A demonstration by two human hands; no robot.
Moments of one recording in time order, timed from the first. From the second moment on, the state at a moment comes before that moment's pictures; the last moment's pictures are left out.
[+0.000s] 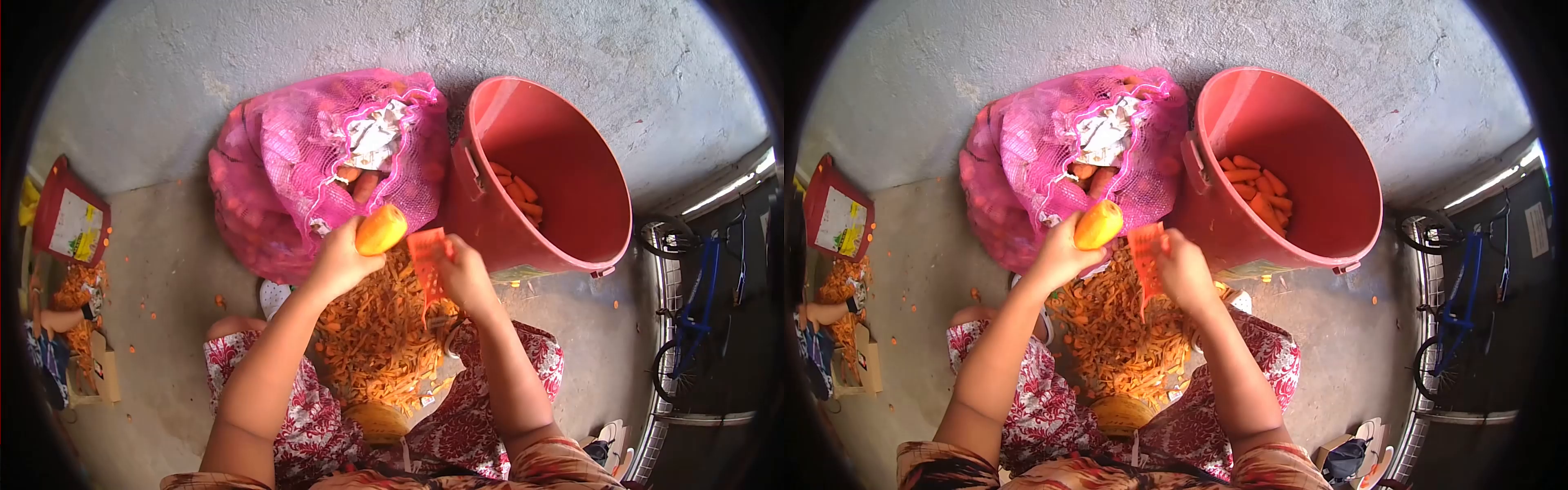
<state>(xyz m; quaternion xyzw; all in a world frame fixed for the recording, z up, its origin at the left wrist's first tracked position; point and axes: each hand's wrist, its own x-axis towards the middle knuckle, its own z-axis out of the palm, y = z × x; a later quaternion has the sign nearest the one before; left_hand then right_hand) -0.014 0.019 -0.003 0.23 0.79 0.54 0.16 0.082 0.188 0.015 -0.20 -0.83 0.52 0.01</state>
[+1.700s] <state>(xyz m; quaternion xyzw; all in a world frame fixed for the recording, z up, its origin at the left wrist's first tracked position) 0.017 0.028 0.001 0.37 0.88 0.30 0.02 0.089 0.171 -0.042 -0.17 -0.87 0.46 -0.04</state>
